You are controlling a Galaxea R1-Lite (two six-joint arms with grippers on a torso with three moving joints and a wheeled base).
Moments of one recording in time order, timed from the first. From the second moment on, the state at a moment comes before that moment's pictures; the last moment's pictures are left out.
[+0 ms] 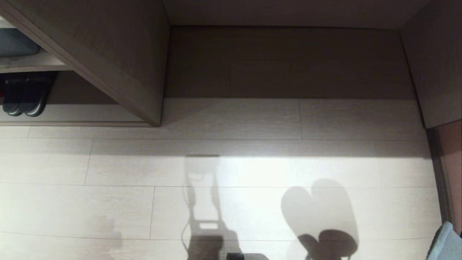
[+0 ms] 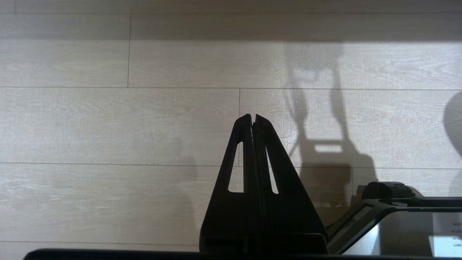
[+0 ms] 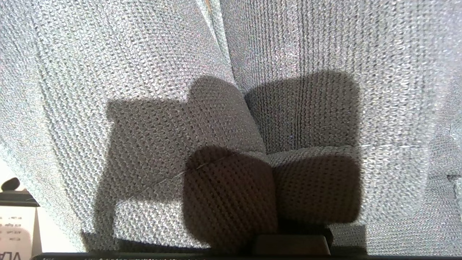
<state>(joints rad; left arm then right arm) 0.00 0.00 0.00 0.00 0.00 -0.01 0.00 0.00 0.00 0.00 -0.01 0.01</state>
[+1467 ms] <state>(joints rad) 0.00 0.00 0.00 0.00 0.00 -0.01 0.00 0.00 0.00 0.00 -0.01 0.01</state>
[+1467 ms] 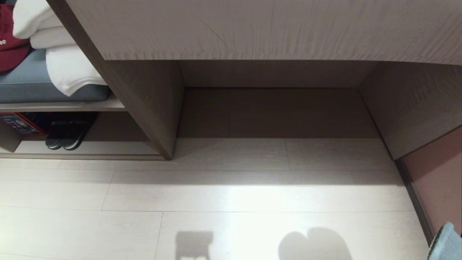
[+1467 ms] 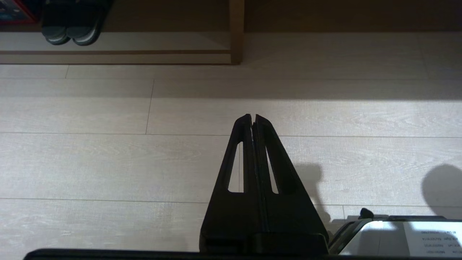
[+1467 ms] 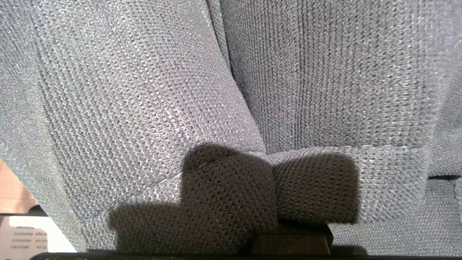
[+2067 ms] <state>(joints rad) 0.00 0.00 0.00 0.00 0.00 -0.01 0.00 0.00 0.00 0.00 -0.01 0.01</state>
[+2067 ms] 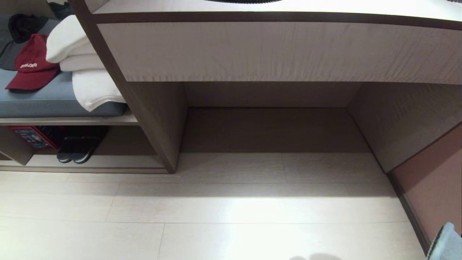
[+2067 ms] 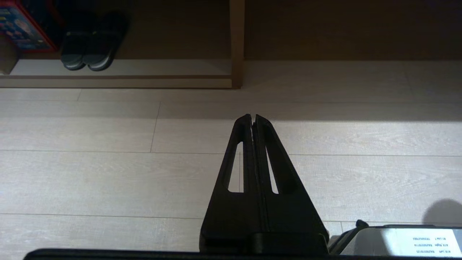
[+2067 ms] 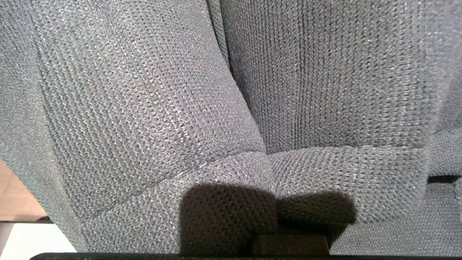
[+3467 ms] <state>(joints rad) 0.00 0.00 0.00 0.00 0.00 -0.01 0.00 0.00 0.00 0.00 -0.01 0.01</state>
